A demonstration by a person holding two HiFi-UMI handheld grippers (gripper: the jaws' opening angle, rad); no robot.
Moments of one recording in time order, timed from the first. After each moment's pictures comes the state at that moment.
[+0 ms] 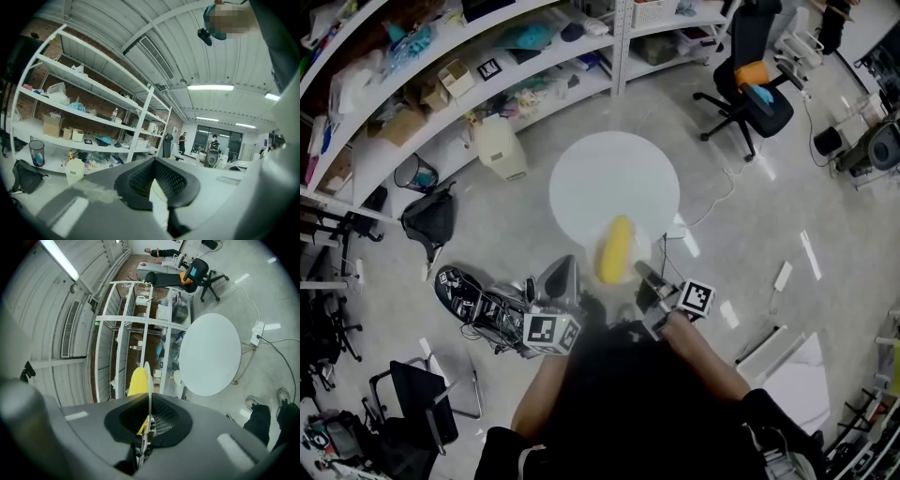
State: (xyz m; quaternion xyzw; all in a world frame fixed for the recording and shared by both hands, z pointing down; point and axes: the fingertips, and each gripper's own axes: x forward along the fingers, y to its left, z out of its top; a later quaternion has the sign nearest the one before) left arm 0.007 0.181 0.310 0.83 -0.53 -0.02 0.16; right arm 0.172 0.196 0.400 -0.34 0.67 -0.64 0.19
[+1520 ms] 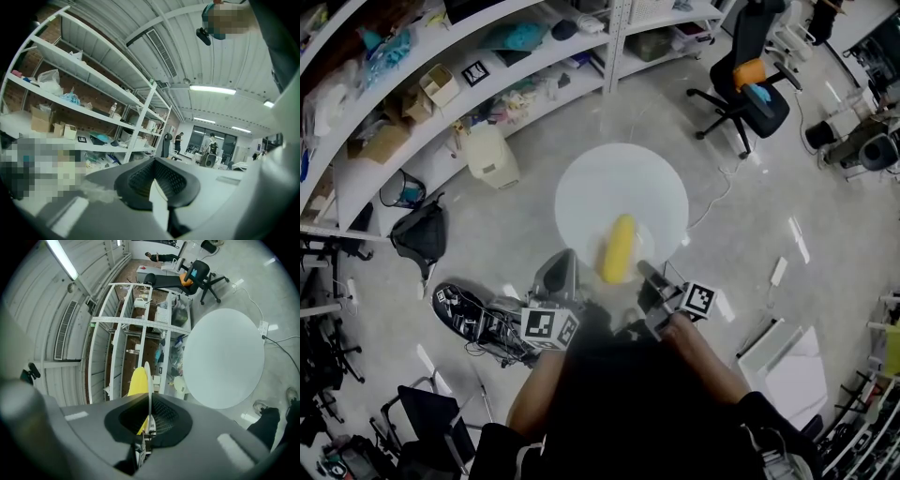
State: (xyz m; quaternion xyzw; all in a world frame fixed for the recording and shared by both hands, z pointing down) left arm -0.050 0.062 0.320 0.85 -0.49 -0.03 0.19; right arm 0.119 0.103 0.400 -0.37 0.64 -0.63 0.21
